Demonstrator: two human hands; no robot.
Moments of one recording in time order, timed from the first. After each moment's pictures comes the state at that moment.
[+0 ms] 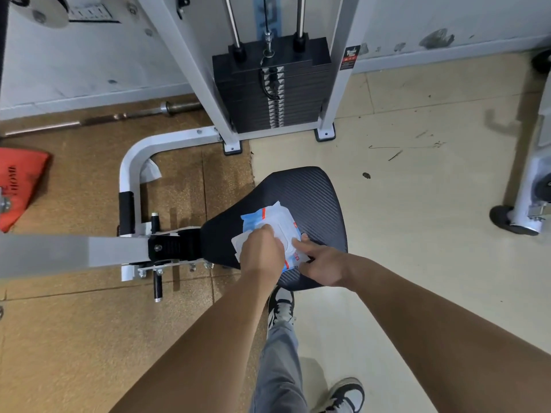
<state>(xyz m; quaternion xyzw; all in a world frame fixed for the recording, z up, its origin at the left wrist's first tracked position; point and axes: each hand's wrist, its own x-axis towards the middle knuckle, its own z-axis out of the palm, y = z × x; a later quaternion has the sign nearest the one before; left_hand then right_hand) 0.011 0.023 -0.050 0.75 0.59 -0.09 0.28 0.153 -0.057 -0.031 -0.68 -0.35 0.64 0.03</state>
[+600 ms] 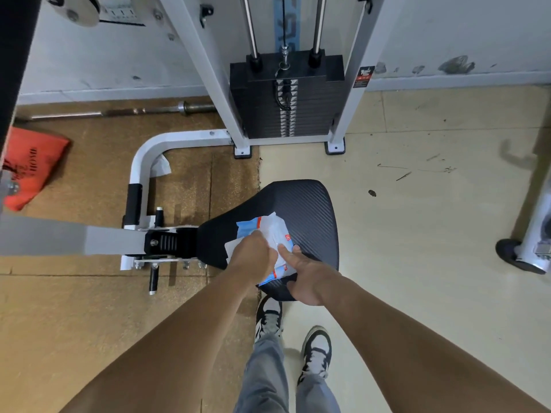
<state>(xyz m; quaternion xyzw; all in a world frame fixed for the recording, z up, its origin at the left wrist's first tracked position) 0.020 0.035 -0.040 0.71 0.60 -0.14 0.34 0.153 -0.054 -0.024 -0.67 -0.46 0.58 -0.06</state>
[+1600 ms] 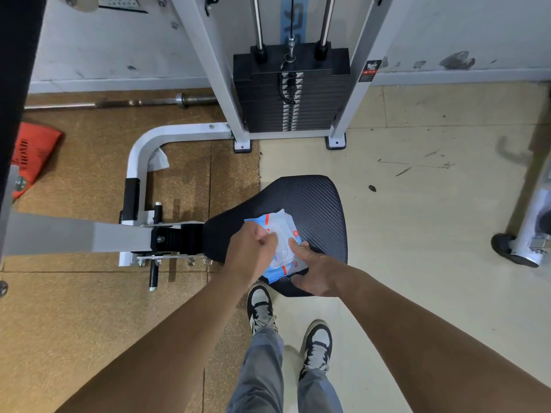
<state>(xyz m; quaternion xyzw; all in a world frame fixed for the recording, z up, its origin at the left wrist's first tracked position) -0.010 0.040 -0.040 0.63 0.63 0.01 0.45 0.150 -0.049 -0.033 -0.67 -0.43 0.60 -0.03</state>
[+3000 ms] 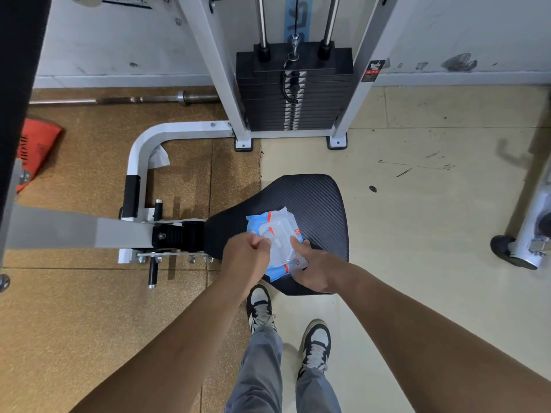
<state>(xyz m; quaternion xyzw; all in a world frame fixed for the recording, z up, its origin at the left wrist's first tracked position) -0.019 0.026 -0.025 0.56 0.69 0.05 0.46 0.145 -0.041 -0.032 -0.68 -0.45 0.58 -0.07</state>
